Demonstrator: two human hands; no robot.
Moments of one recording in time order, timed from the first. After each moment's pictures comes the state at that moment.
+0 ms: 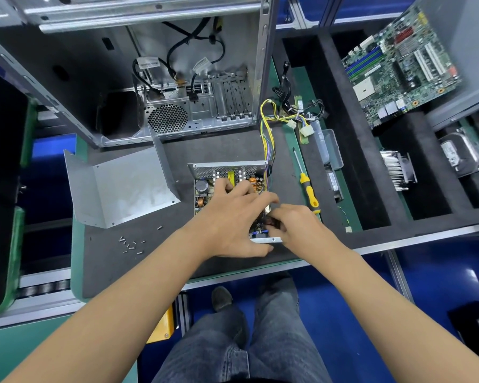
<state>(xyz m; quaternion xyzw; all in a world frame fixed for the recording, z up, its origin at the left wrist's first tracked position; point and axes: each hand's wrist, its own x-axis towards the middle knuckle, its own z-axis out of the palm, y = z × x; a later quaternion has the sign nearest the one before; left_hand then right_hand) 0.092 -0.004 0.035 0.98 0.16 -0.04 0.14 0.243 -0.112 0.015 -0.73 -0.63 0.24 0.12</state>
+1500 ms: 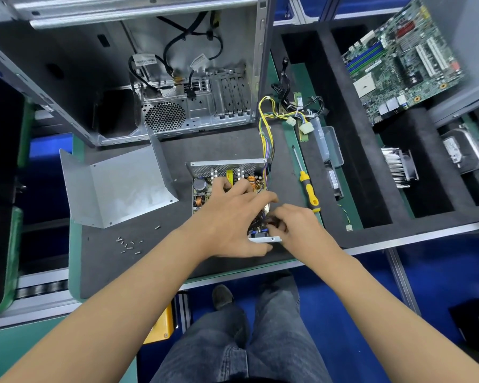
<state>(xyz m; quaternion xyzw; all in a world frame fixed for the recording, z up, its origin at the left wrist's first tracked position) 0.092 -0.004 0.034 0.97 0.16 -0.04 0.16 0.239 -0.119 0.008 -0.76 -0.57 0.26 0.19</state>
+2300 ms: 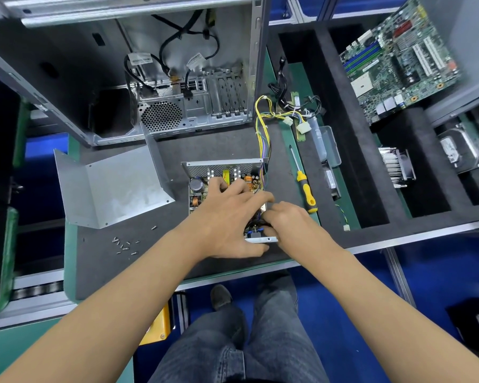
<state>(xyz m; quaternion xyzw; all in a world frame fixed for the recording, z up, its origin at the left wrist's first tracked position) 0.092 -0.006 0.039 0.97 0.17 -0.06 0.15 0.242 -0.111 0.011 -0.69 -0.69 0.20 0.04</state>
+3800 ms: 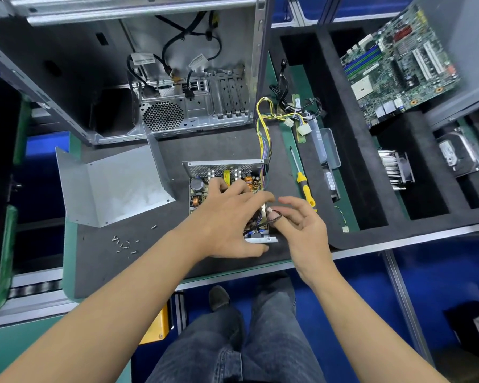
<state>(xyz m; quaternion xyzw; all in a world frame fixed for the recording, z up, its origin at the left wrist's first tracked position) 0.090 -0.006 0.036 0.97 0.17 -0.04 0.17 0.220 -0.134 0.002 -0.63 -0.16 0.44 0.62</state>
